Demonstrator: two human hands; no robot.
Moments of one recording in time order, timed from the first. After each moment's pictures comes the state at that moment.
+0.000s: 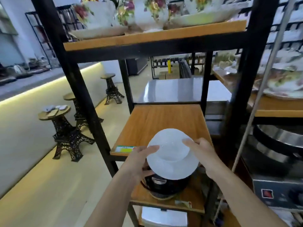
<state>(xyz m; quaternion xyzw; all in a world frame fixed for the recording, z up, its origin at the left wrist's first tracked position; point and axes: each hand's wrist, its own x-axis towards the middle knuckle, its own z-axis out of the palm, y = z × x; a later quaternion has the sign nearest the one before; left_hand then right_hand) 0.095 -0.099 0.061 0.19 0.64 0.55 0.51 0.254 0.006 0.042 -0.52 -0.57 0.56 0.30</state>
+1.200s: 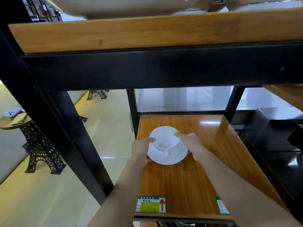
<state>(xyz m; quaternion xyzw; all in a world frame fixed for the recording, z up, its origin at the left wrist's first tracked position) -0.099 0.102 0.027 0.11 0.68 0.55 0.47 0.044 0.187 0.008 -0.60 -0.54 0.54 0.24</state>
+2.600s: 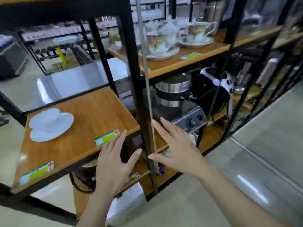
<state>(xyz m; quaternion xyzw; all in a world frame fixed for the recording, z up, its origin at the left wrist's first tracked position) 0.167 -0.094 0.010 0.74 0.60 0.27 0.14 0.370 -0.104 0.019 -0.58 -0.78 0.08 0.20</state>
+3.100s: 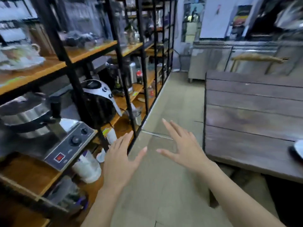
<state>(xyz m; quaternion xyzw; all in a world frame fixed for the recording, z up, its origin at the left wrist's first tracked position) 0.504 -0.233 0.000 0.89 0.32 0.22 0.24 0.657 -0.371 0.006 -0.84 -0.49 0.00 0.23</state>
